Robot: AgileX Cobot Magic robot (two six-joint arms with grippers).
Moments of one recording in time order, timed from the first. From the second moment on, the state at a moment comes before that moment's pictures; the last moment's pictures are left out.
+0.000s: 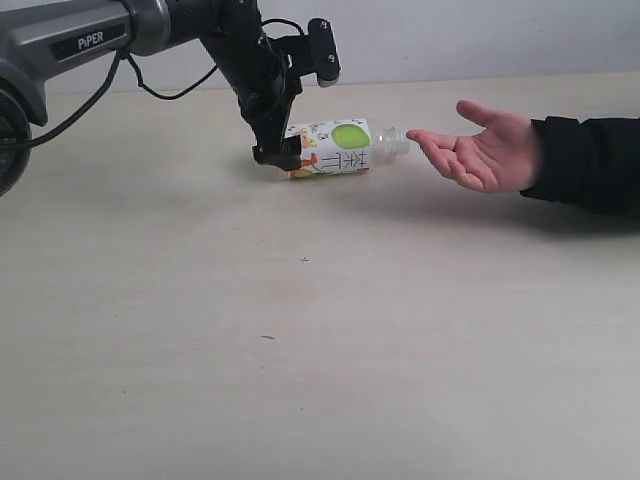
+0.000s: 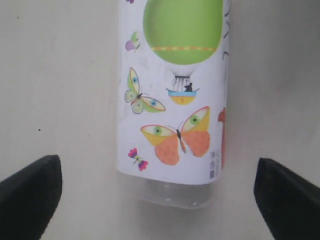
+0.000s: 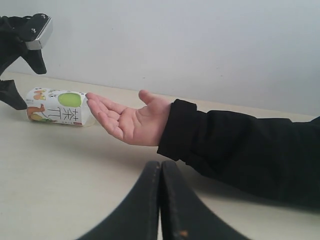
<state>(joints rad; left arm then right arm) -0.51 2.46 -2.17 -0.07 0.92 1.05 0.24 0.01 0.00 0.21 0.26 -0.31</state>
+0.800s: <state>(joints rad) -0.51 2.52 -2.17 -0.09 0.83 1.14 0.24 0.01 0.00 0.21 0.26 -0.31</state>
